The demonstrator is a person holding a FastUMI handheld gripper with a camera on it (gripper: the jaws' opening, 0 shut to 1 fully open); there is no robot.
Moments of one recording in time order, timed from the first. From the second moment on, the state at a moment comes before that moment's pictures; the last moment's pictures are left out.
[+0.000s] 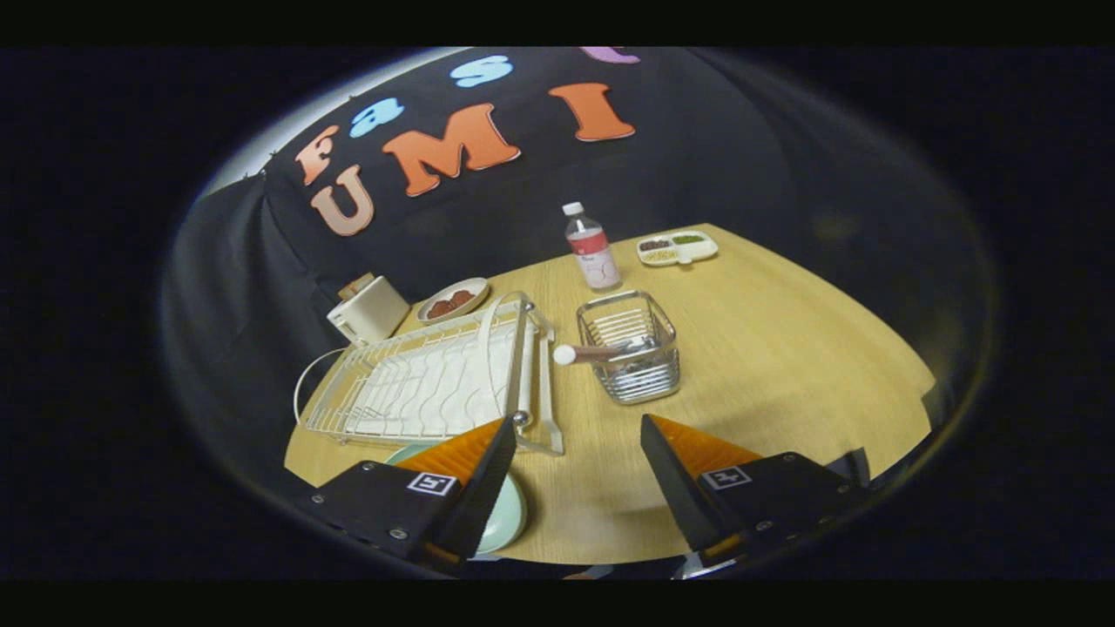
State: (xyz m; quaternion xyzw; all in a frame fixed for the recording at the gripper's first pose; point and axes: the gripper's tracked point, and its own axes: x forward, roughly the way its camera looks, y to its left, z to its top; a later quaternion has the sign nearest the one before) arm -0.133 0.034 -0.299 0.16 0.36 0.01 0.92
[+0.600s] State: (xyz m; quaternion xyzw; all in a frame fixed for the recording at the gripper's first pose) arm -0.073 0.018 -0.303 0.03 0.31 -0.01 0.95
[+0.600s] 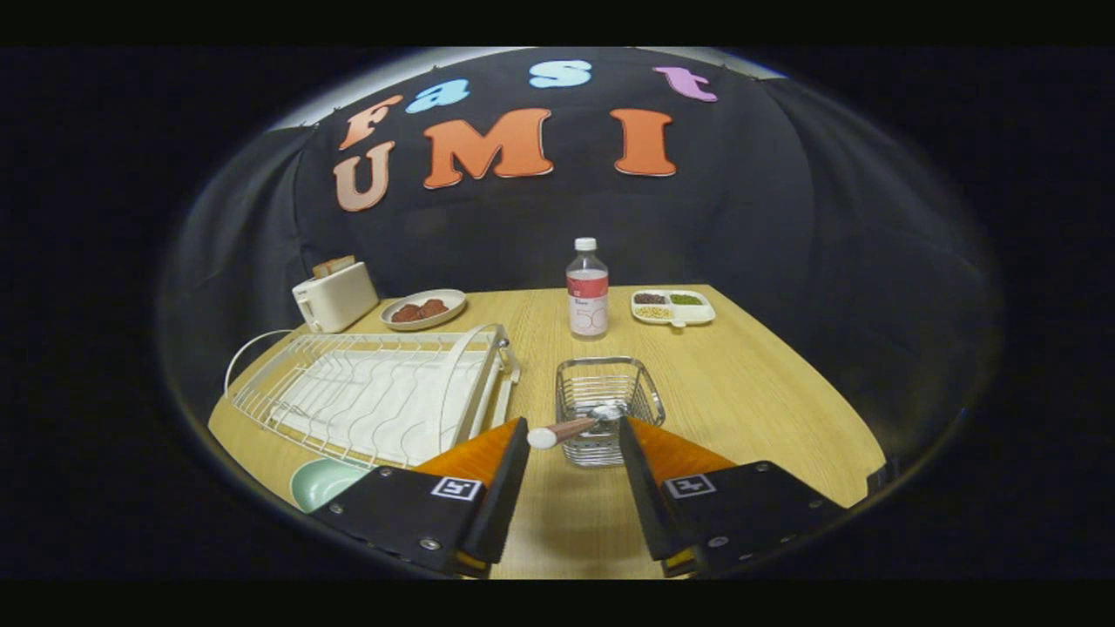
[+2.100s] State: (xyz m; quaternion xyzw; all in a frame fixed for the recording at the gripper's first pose) arm -0.073 -0.009 -0.175 0.03 0.28 0.03 0.96
